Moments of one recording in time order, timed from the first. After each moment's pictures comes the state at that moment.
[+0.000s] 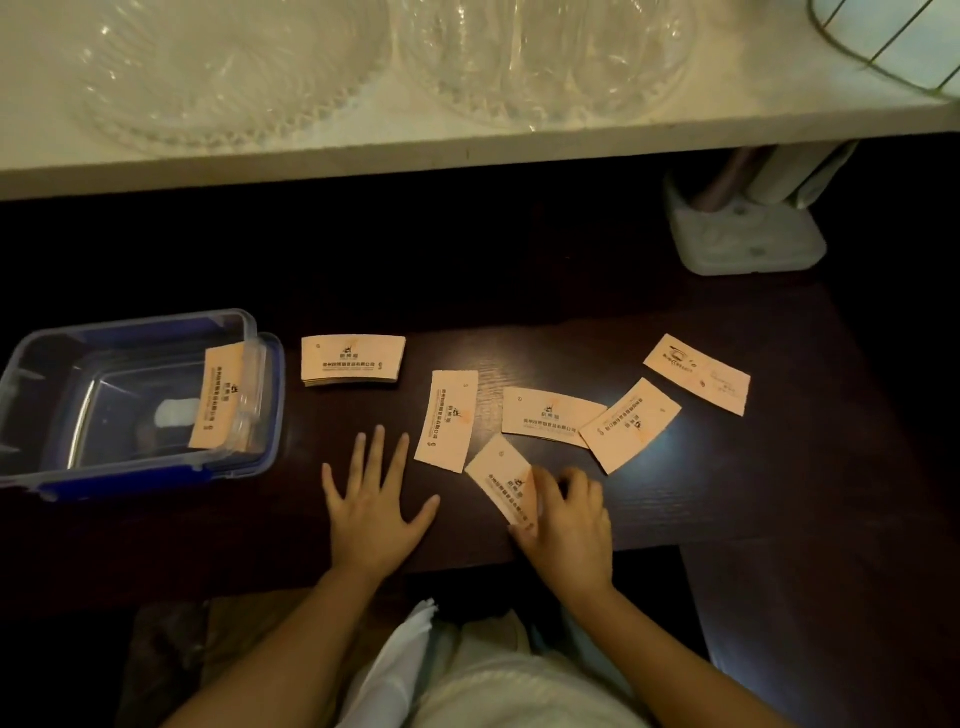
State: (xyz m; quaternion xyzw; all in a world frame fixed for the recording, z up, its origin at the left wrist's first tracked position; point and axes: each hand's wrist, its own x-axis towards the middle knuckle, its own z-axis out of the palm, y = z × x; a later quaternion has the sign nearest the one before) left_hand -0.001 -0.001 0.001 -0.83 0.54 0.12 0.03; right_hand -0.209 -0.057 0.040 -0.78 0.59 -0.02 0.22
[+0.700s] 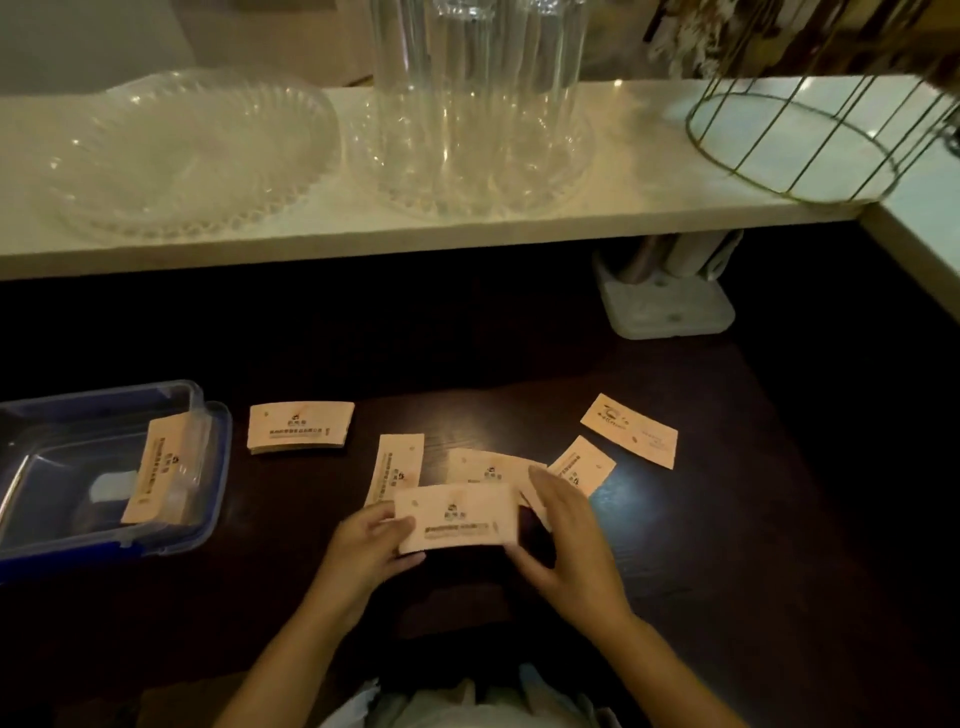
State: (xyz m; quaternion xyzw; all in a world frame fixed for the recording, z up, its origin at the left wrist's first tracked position) left_hand -0.059 -0.044 0.100 -0.68 0.14 0.57 -0.44; right_hand -0.268 -0.100 0.071 -0.80 0.48 -0.22 0.29
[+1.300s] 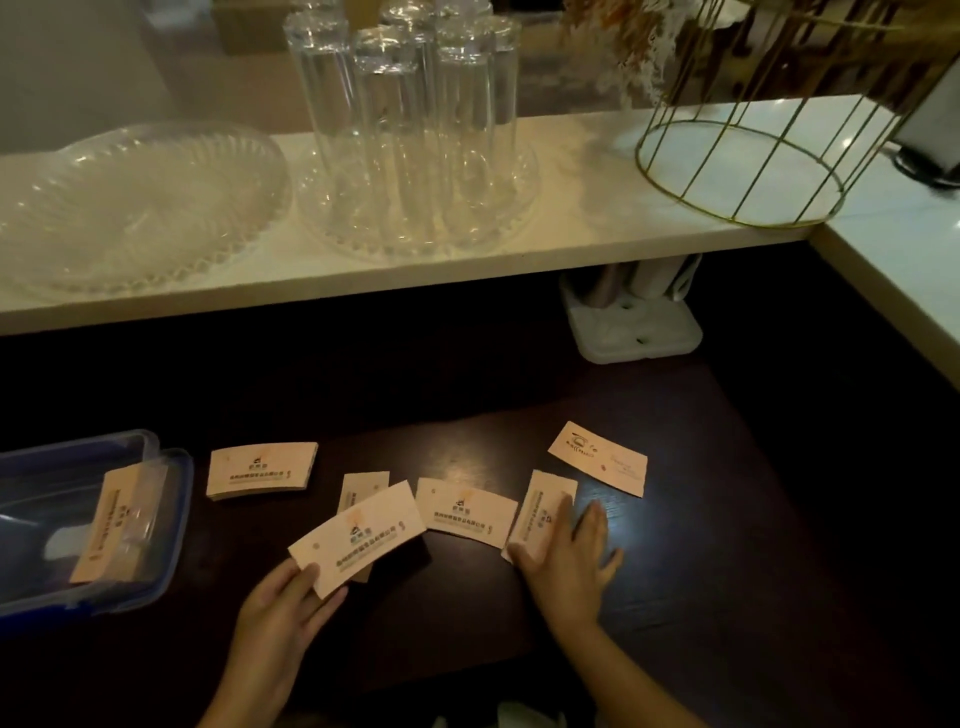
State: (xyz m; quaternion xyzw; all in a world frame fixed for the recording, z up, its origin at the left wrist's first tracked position) left_hand -0.049 -0.036 0.097 -0.66 0.01 0.50 -0.56; right_hand -0.282 -0.137 0.021 -0.64 0.72 -0.06 0.25
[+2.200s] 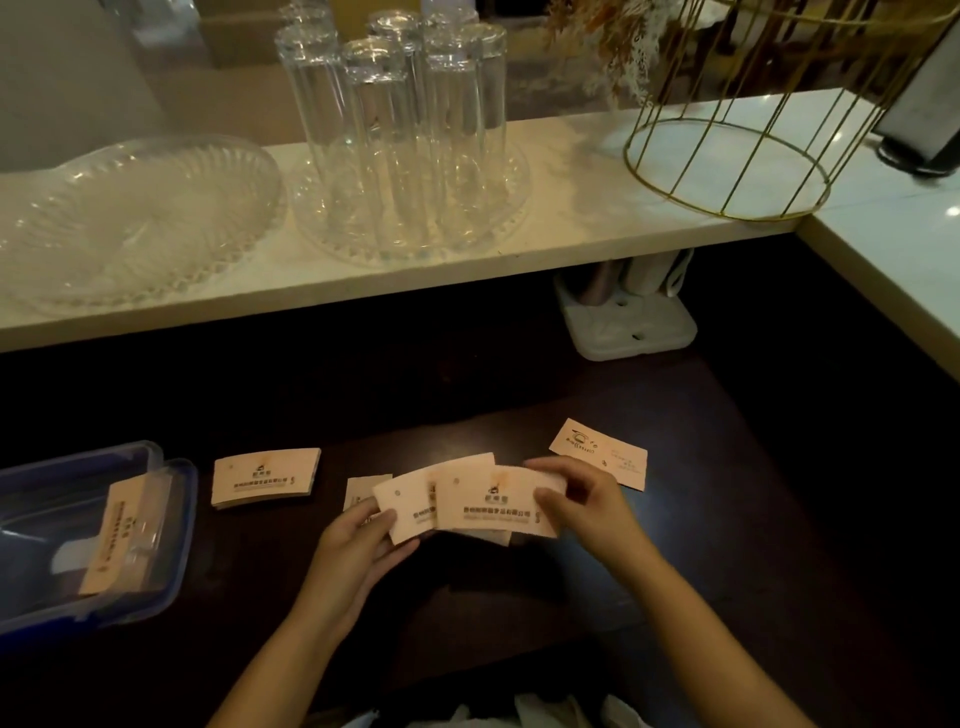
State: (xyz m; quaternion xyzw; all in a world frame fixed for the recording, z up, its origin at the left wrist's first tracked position) left_hand -0.079 -0.086 0.120 -0.63 0.14 0.56 -0.51; right_hand -0.303 -0.170 0.126 -0.58 0.48 -0.29 0.60
